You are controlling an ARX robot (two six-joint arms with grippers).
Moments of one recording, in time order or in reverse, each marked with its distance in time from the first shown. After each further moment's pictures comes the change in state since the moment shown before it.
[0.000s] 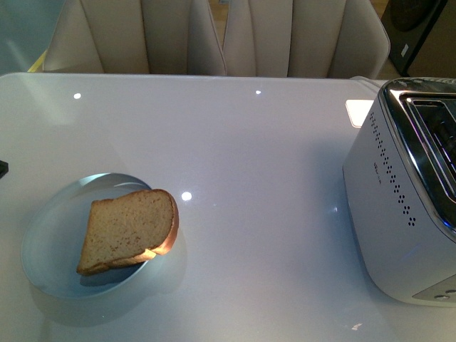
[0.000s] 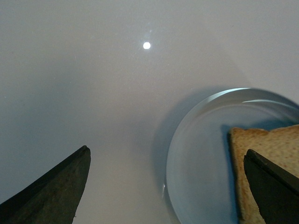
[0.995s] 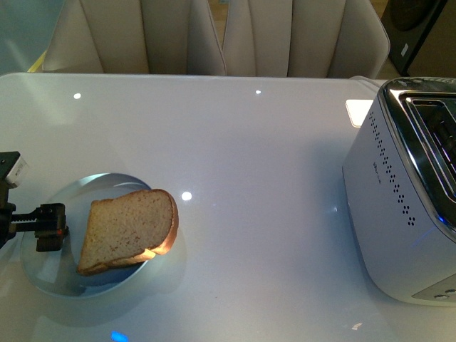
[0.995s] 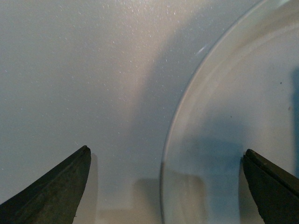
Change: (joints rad) left arm -0.055 0.441 0.200 -0.024 -0.031 -0.050; right arm 0.000 0.000 0.000 0.000 0.000 0.000
